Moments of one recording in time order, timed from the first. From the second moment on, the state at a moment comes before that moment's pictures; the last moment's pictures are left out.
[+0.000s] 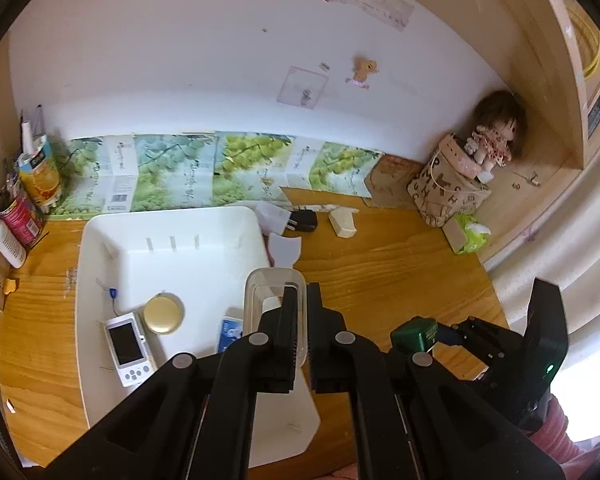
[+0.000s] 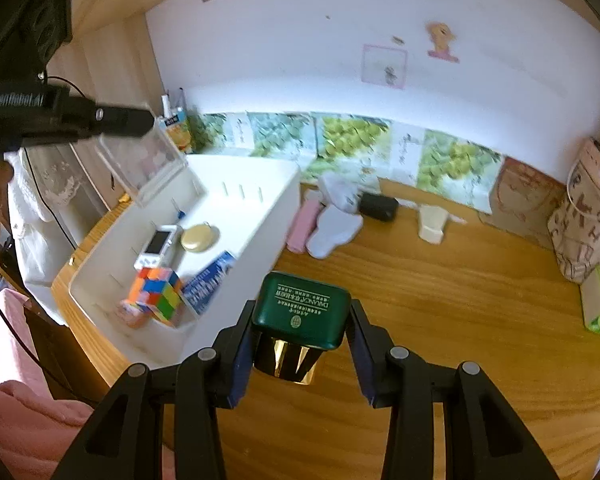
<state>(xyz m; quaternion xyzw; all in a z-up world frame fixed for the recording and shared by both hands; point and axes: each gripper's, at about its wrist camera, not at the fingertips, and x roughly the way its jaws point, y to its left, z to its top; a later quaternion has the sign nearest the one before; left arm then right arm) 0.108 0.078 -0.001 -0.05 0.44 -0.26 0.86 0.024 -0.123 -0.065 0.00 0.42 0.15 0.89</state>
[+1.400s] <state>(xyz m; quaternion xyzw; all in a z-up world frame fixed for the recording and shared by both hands) 0.101 0.175 -0.051 -0.06 0.45 -0.20 0.87 0.035 -0.011 -0.055 0.01 0.38 0.18 0.91</state>
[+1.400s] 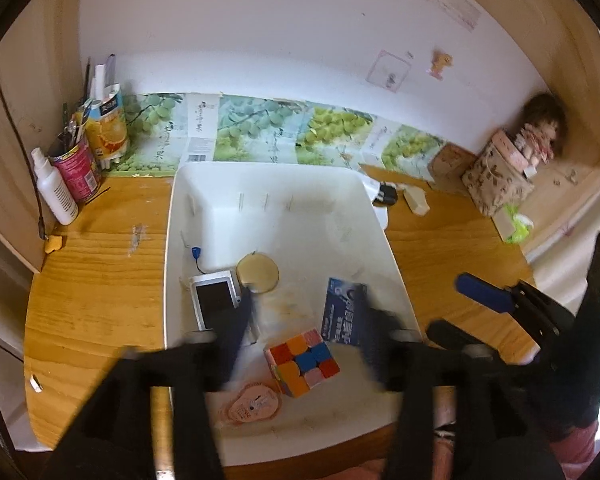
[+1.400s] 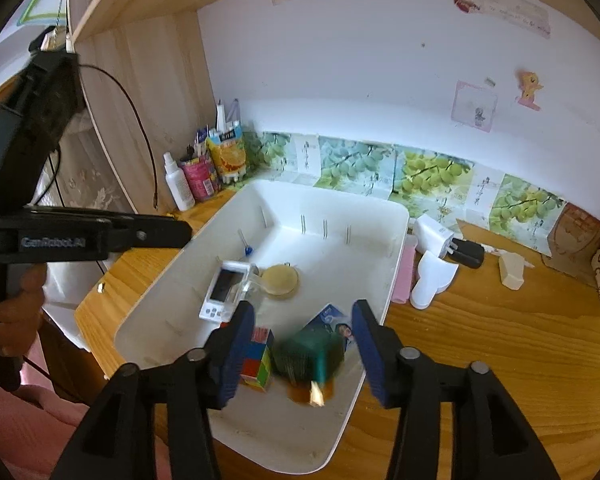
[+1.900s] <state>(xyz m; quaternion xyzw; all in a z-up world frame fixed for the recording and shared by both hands) 0.099 0.159 -0.042 -0.08 0.43 -0.16 0.89 0.042 -0.082 -0.039 0.01 0.37 0.09 0.92</state>
